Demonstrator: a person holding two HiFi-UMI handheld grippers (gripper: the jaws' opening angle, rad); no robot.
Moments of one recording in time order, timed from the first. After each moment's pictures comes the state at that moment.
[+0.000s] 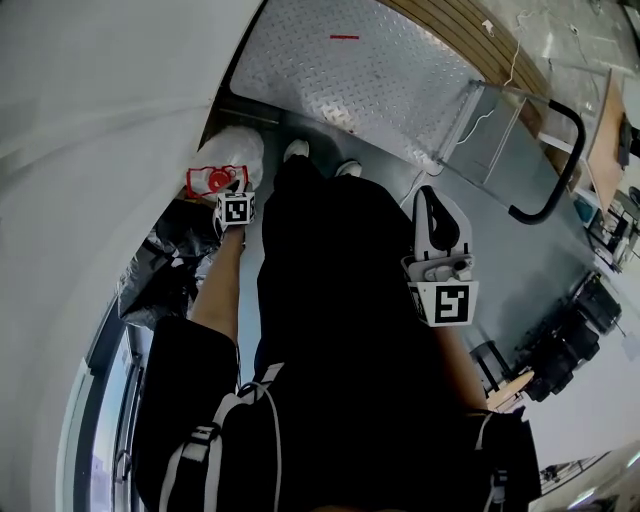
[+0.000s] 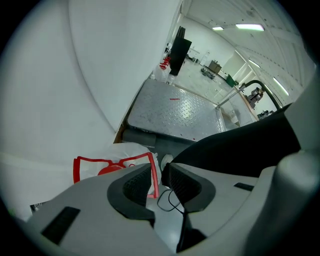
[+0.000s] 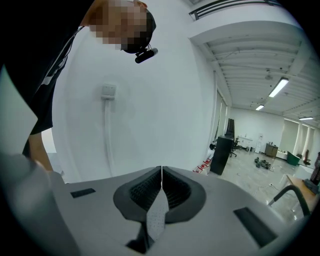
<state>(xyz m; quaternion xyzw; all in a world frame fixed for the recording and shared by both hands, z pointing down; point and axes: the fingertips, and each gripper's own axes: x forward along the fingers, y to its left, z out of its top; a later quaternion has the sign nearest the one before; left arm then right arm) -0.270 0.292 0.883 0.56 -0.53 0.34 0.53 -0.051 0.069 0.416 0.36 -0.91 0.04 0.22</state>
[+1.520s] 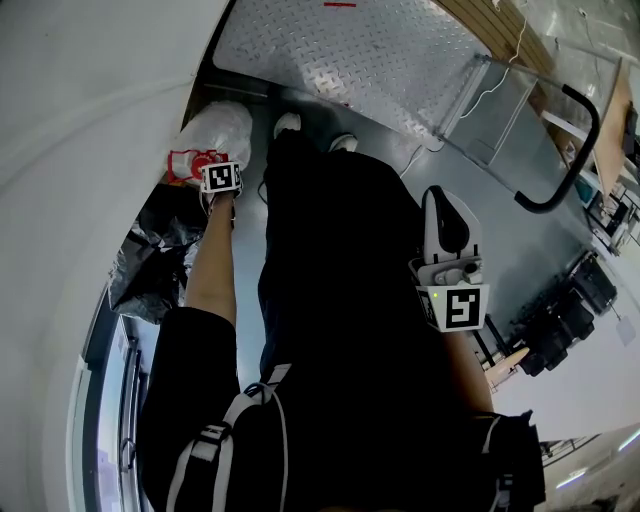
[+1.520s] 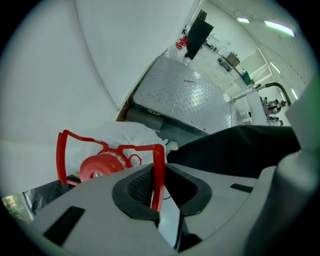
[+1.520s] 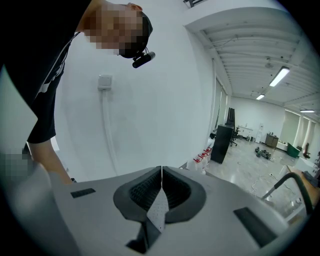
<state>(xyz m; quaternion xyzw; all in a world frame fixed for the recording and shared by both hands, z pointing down) -0.273 0.318 0.950 0.48 -0.49 0.36 0.63 -0.031 0.081 0.453 0.35 -0.90 0.08 0.25</state>
